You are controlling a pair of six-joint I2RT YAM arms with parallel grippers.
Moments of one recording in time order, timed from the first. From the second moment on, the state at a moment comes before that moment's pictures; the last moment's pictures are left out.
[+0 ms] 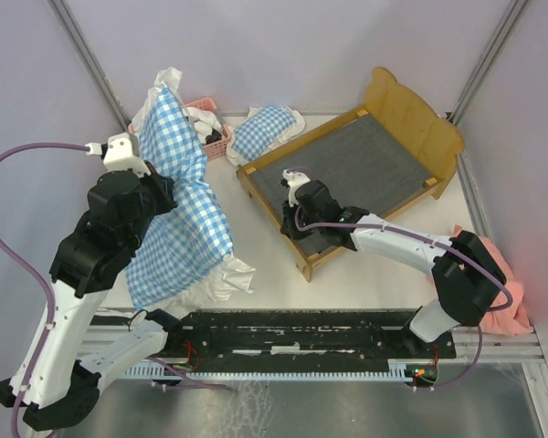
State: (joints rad) left arm -0.49 0.86 1.38 -0.84 -0.46 -0.42; right arm 0.79 1.55 1.02 -0.17 -0.03 0.33
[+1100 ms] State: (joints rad) left arm -0.49 1.00 1.25 -0.68 -0.31 -0.43; right arm 0.92 0.98 1.12 -0.31 -0.03 0.58
